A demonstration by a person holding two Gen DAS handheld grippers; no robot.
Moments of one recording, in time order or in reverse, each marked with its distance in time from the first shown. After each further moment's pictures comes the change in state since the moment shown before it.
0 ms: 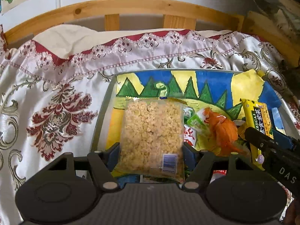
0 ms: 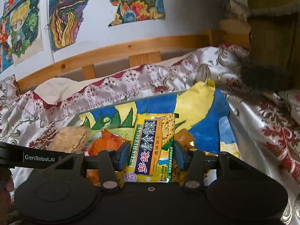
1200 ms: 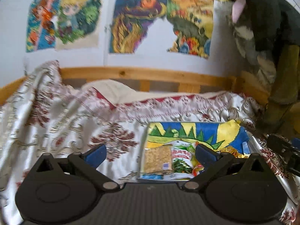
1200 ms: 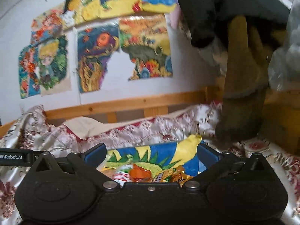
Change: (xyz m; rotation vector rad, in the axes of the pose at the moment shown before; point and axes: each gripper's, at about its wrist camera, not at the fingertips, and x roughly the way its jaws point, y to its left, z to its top) left arm -0.219 0.029 -0.059 -0.076 -0.360 0.089; right arm -0.205 0.022 0.021 -0.058 -0.269 0.043
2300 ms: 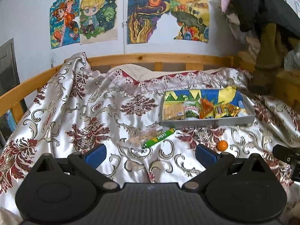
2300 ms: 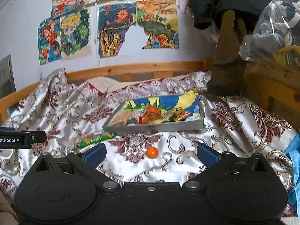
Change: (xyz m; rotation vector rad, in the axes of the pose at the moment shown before) left arm -0.149 0.018 -0.094 0.069 0.070 0.078; right arm -0.160 0.034 -0.064 -0.060 0.226 0.005
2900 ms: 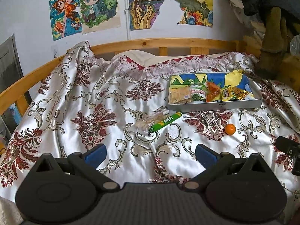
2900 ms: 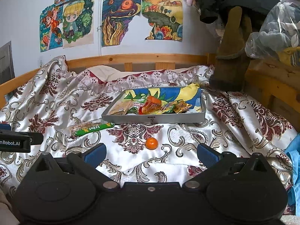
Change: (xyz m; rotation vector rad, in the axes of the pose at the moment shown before) left arm 0.006 0.001 -0.009 0.022 0.094 0.042; right arm 0.010 0.006 -0.004 -0.046 0.047 -0.014
